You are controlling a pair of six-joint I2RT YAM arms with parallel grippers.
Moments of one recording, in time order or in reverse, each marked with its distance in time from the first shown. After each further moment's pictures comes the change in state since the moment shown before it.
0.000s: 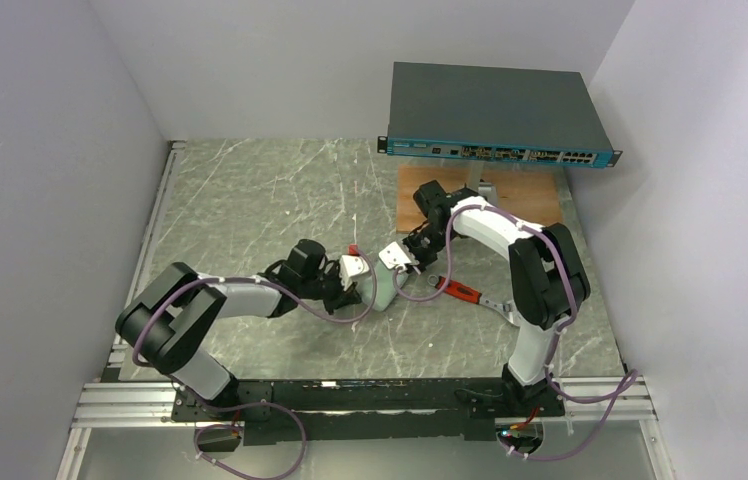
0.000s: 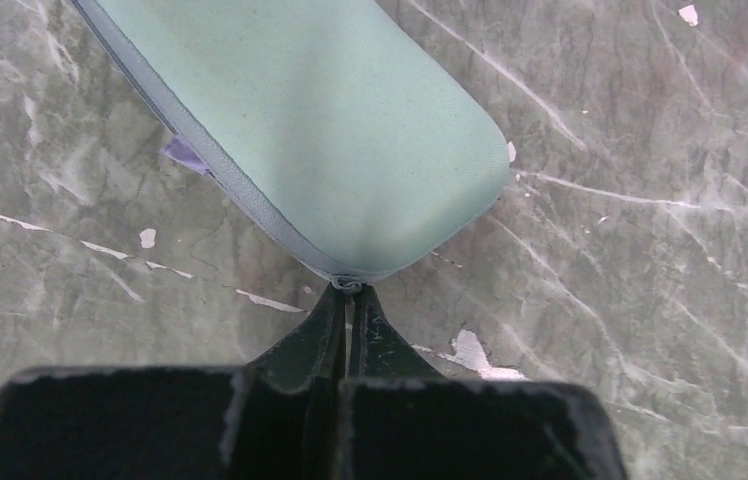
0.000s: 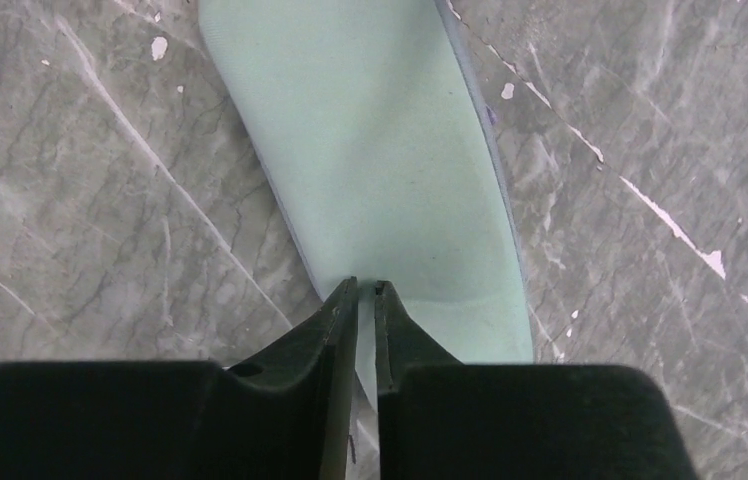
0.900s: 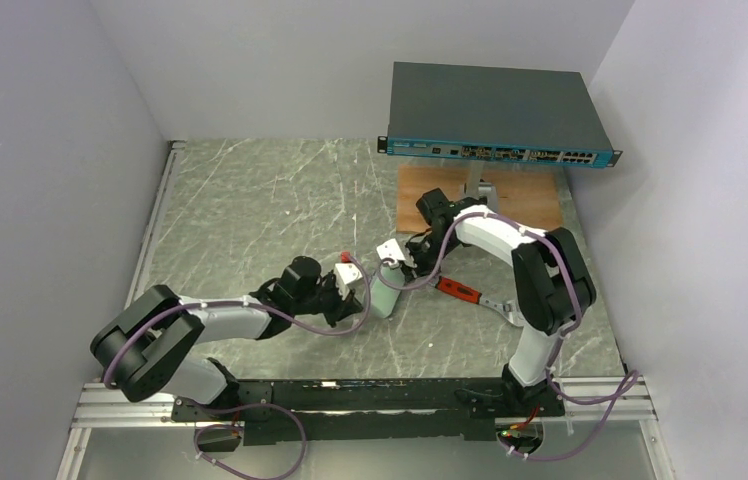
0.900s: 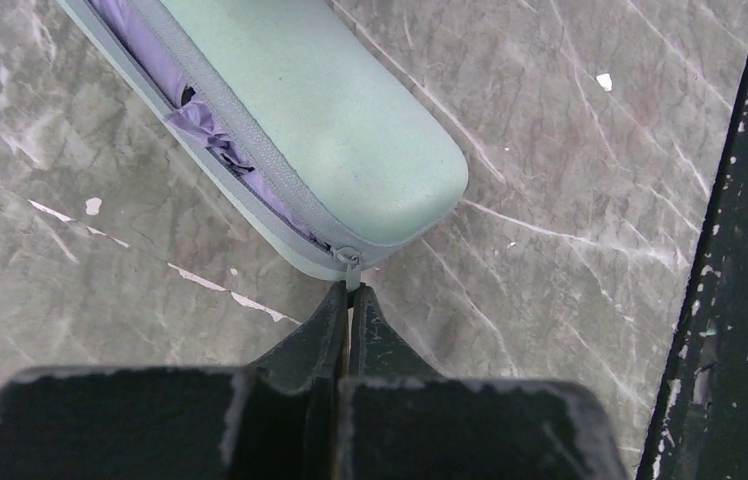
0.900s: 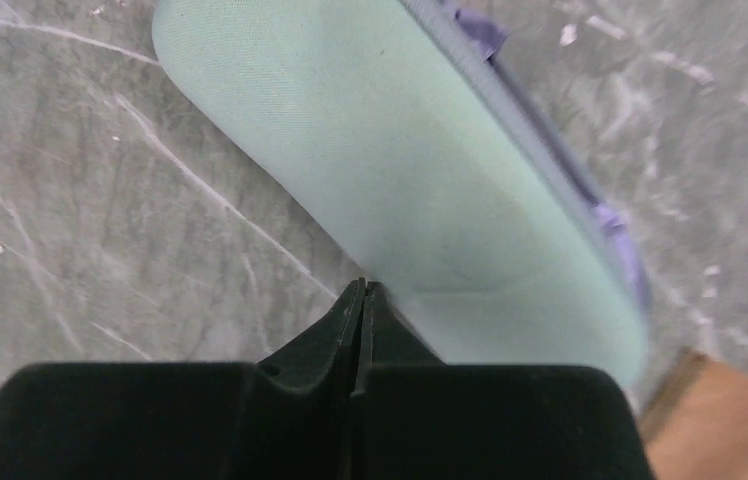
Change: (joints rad) left arm -0.105 -0.170 -0.137 0.104 -0.142 -0.229; right arm -0.001 -0.062 -0.107 0.093 0.000 0.313
